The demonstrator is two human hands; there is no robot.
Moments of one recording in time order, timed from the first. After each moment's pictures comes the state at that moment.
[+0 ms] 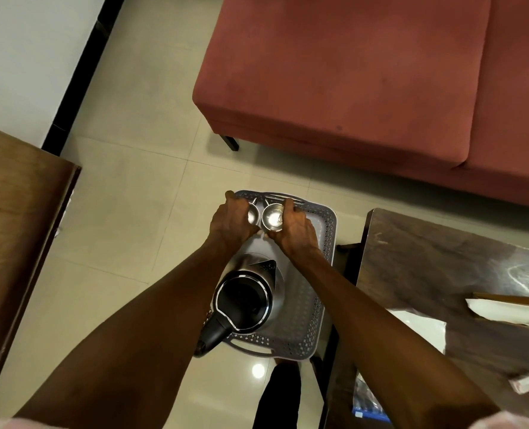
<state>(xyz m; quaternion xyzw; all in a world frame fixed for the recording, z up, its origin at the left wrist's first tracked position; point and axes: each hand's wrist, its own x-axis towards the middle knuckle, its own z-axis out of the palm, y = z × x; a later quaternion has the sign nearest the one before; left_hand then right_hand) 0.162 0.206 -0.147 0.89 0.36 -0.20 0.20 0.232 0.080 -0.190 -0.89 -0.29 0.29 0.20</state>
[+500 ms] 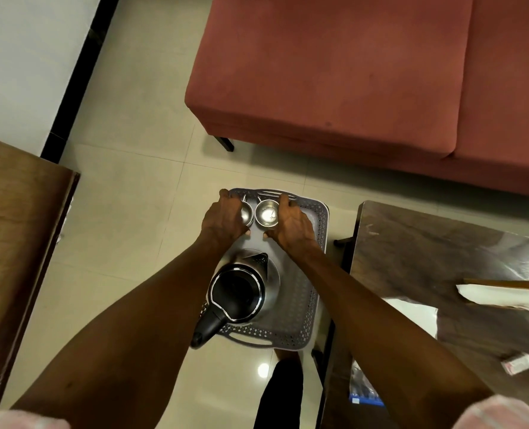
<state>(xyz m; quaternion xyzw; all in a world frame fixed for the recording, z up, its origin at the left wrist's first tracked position) 0.159 0.203 -0.139 0.90 0.34 -0.22 0.17 0.238 0.072 -0.175 -0.89 -0.29 0.30 0.18</state>
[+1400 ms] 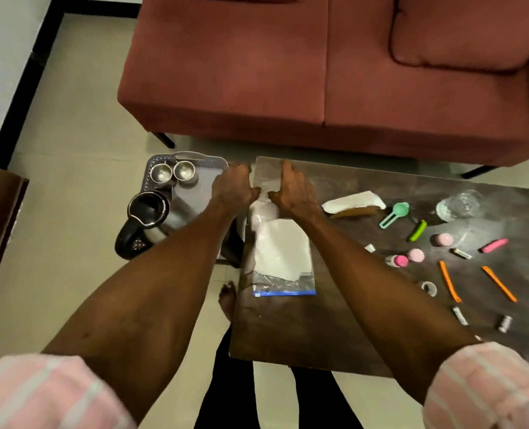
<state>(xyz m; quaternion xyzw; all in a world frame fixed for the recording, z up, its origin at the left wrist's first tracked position) 0.190 -0.068 -0.015 0.93 0.25 -0.09 0.26 0.257 -0.203 -0.013 -0.93 -0.24 0.22 0.20</state>
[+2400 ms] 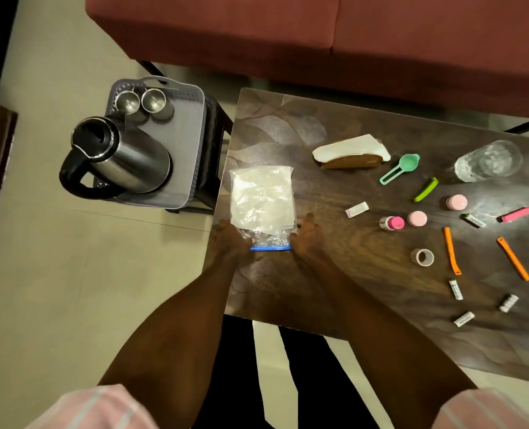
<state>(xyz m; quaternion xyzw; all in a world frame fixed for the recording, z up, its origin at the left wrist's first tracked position) 0.061 -0.237 -0.196 0.73 0.55 -0.21 0.33 0.170 -0.382 -0.187 -0.89 -0.04 0.39 0.22</state>
